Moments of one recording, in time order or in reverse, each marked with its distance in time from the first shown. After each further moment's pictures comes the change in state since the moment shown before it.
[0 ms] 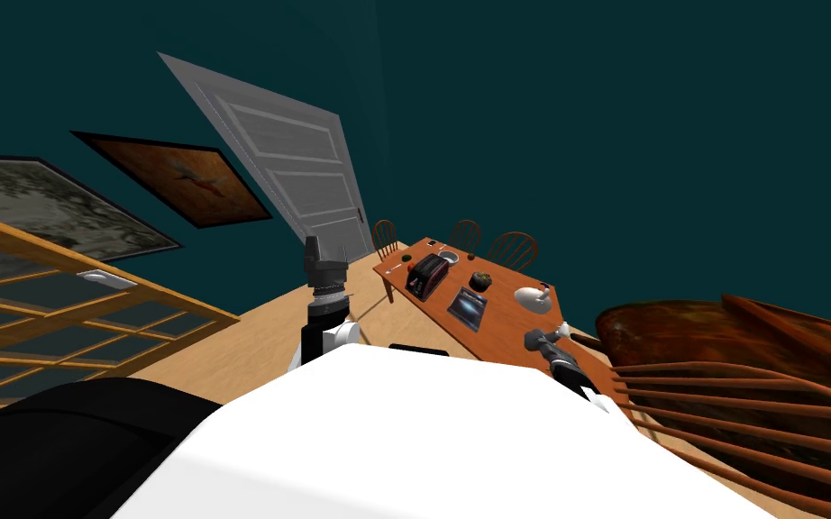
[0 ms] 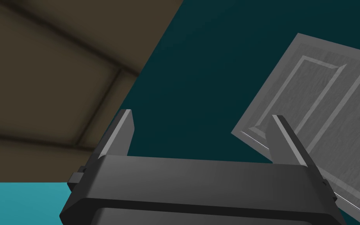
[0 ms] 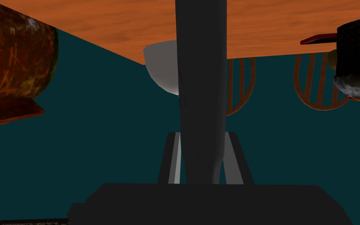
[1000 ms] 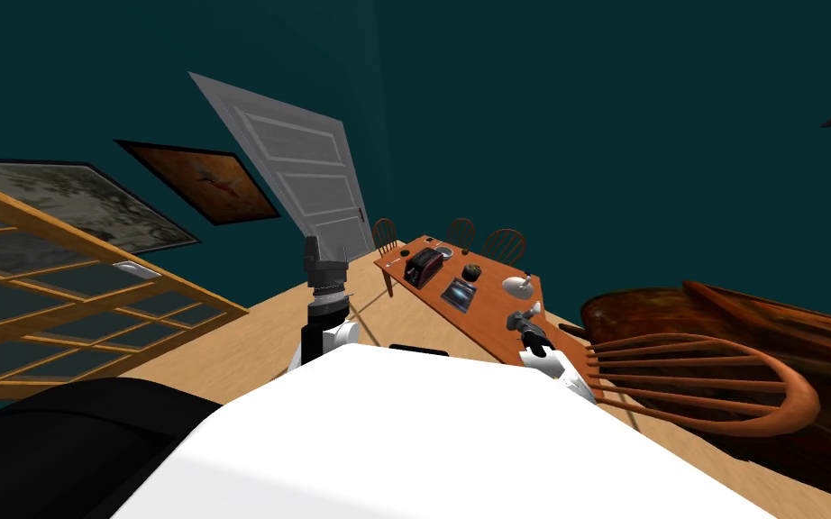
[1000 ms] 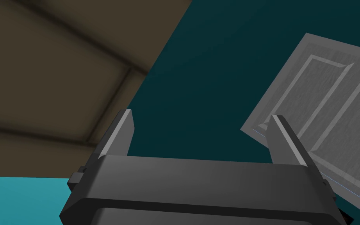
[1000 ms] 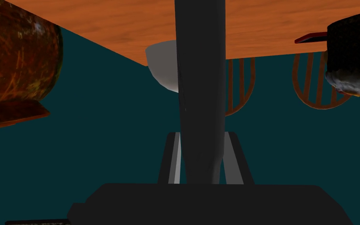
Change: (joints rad) left arm 0.000 0.000 0.000 0.000 0.000 0.000 0.000; right arm -0.128 0.053 0.133 -0.126 -0.045 0.291 0.061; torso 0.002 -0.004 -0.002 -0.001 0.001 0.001
